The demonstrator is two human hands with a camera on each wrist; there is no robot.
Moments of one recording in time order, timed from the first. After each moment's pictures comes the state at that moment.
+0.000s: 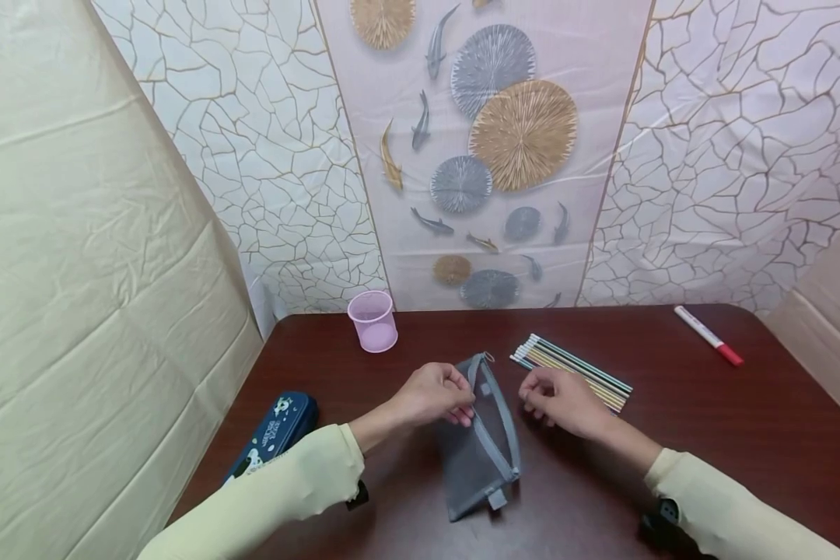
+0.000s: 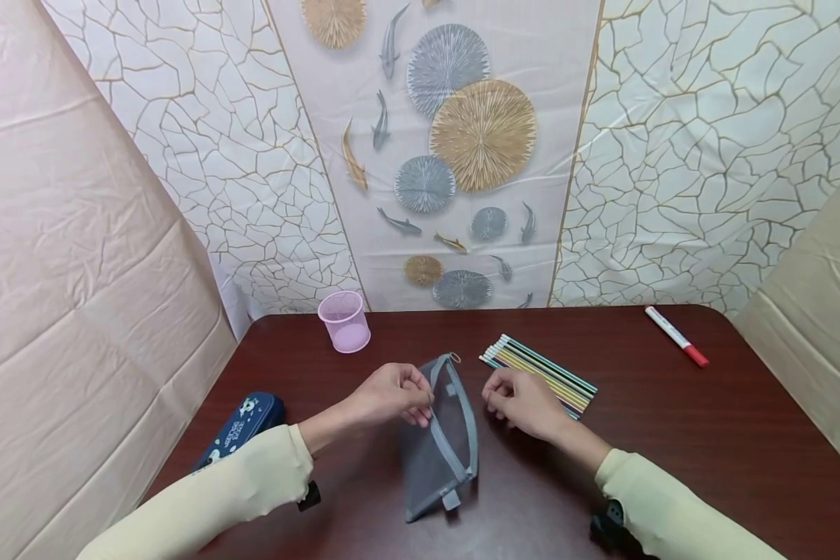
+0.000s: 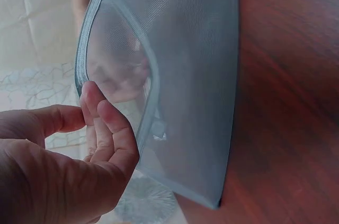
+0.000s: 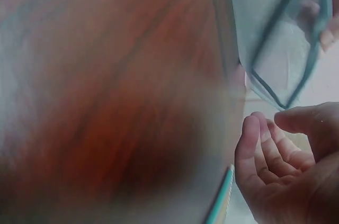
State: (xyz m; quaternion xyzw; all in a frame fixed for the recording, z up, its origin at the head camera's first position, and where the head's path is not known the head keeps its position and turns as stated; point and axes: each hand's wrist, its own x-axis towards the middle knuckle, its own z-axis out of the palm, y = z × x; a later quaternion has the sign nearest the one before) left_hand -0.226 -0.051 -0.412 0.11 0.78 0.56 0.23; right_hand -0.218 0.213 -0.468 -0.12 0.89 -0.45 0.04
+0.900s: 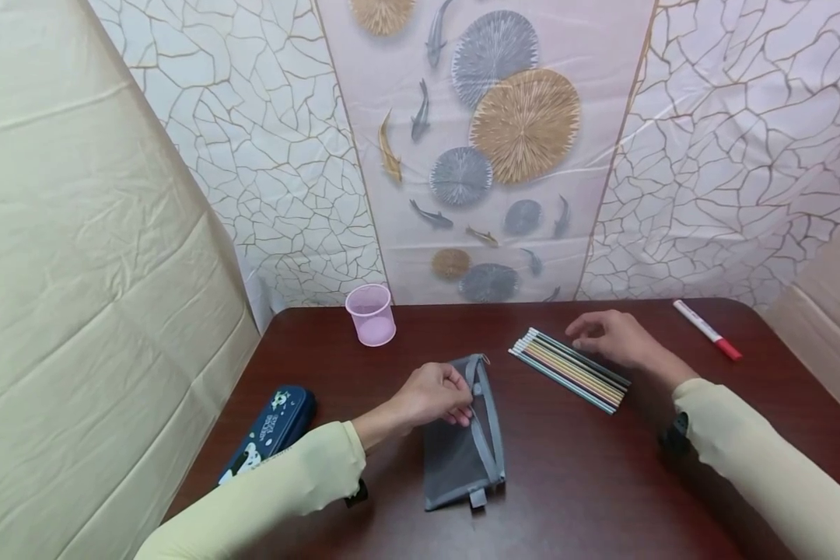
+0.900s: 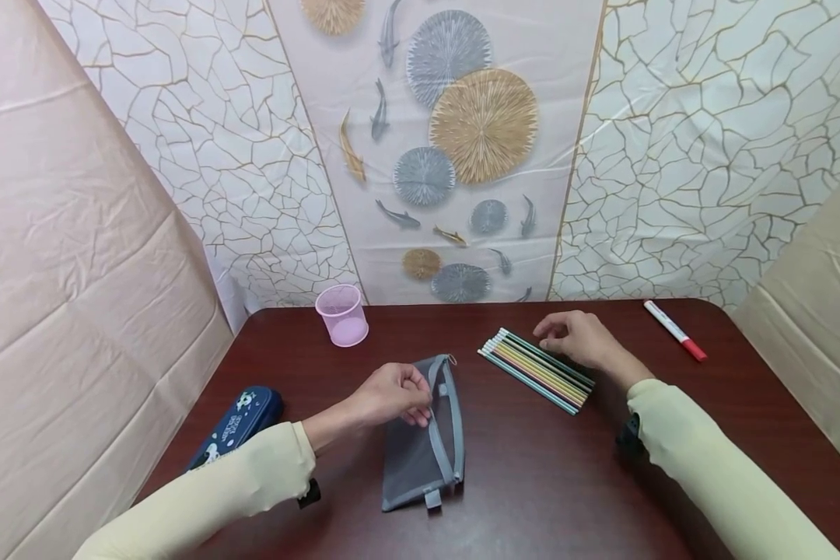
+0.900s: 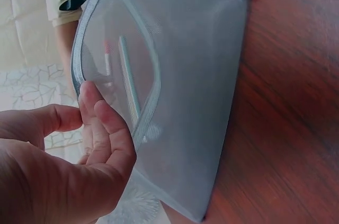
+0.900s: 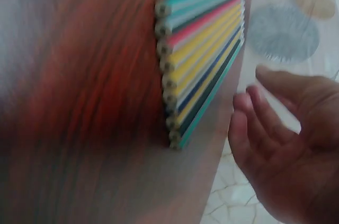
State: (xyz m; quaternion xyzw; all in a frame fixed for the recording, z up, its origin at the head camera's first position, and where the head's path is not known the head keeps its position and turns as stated) left_hand -0.228 -0.053 -0.425 0.12 0.79 0.55 0.23; right_hand -0.301 0.323 -0.456 -0.13 0.95 -0.29 0.01
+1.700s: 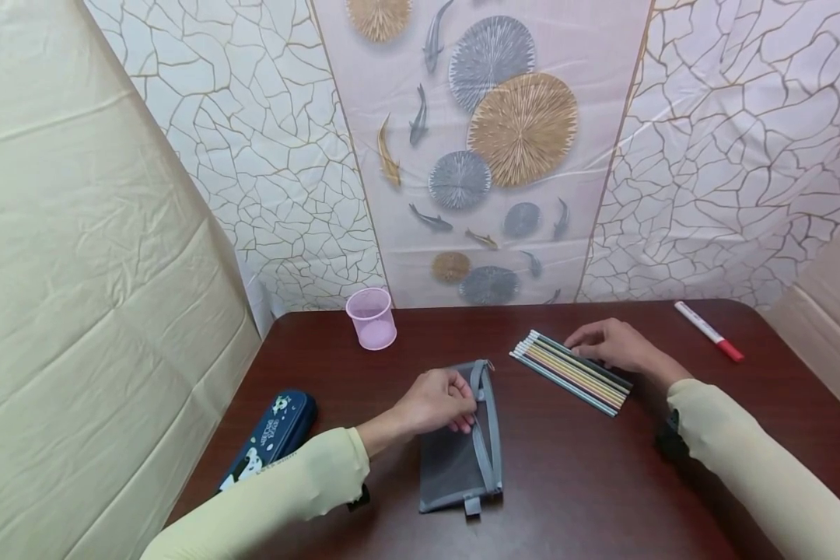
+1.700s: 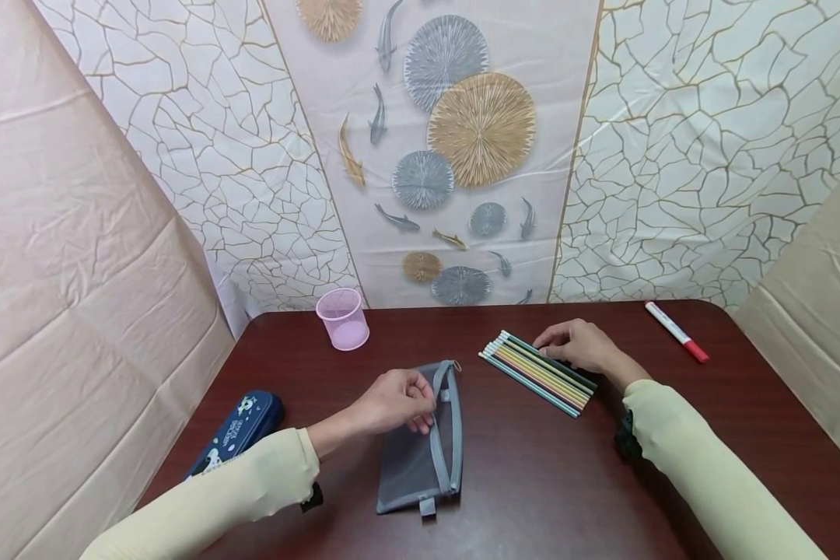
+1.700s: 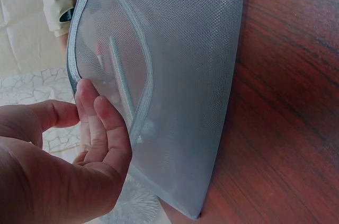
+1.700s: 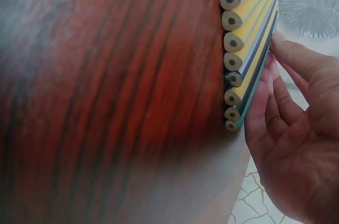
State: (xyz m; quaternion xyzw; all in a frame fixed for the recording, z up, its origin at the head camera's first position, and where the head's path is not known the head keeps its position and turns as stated) left_hand -0.228 -0.050 -0.432 0.15 0.82 0.51 0.21; right_hand -0.311 0.334 -0.481 -0.09 0.93 -0.34 0.08
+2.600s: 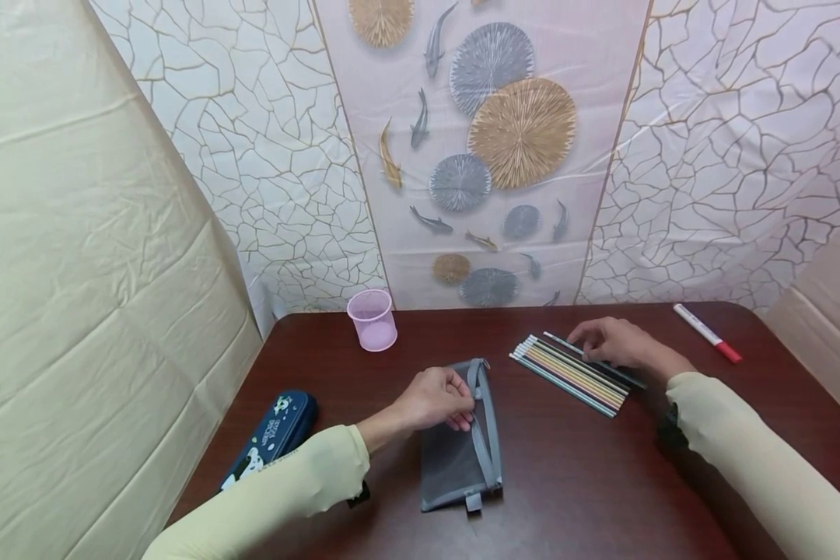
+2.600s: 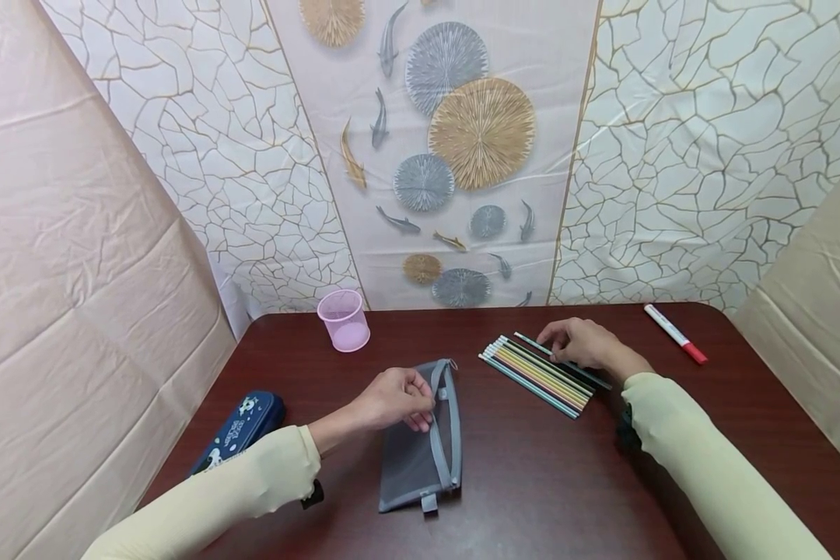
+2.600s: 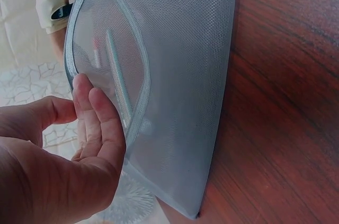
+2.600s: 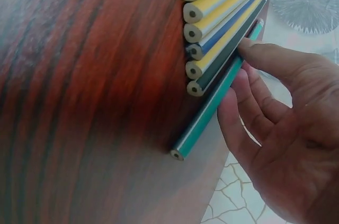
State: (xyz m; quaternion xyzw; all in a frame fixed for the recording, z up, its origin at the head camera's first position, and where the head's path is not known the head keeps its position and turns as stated) left_hand -0.230 -0.051 -0.429 0.14 0.80 0.54 0.22; right_hand -0.316 0.338 -0.465 -0.13 0.94 -0.28 0.10
